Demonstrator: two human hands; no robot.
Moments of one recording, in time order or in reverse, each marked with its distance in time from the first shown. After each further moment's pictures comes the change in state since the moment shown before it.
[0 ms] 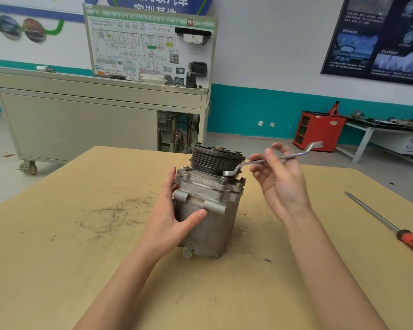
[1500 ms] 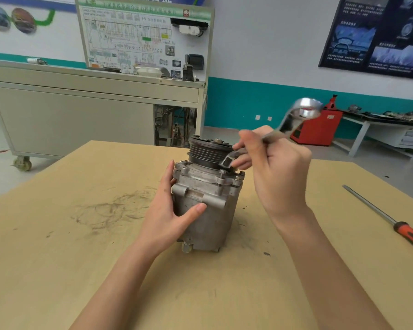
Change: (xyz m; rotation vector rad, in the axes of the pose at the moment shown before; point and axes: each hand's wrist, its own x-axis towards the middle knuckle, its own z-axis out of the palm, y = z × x) left_hand 0.000 0.001 0.000 -0.010 -0.007 -0.010; right_hand -0.025 -0.008 0.046 -1.030 -0.100 -0.939
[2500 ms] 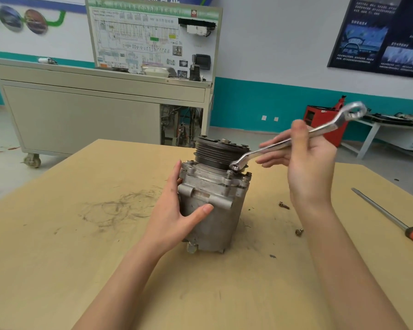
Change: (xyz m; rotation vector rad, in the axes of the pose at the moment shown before) left_hand 0.001 0.001 -0.001 0.018 -0.002 0.007; right_hand 0.002 0.037 -0.013 0.472 0.078 0.528
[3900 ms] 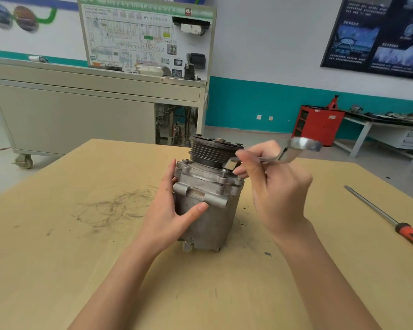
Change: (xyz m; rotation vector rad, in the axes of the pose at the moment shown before) left_hand 0.000 -0.001 0.001 -0.028 -0.008 0.023; right_hand -0.034 -0.012 0.022 -0.600 -0.036 -0.773
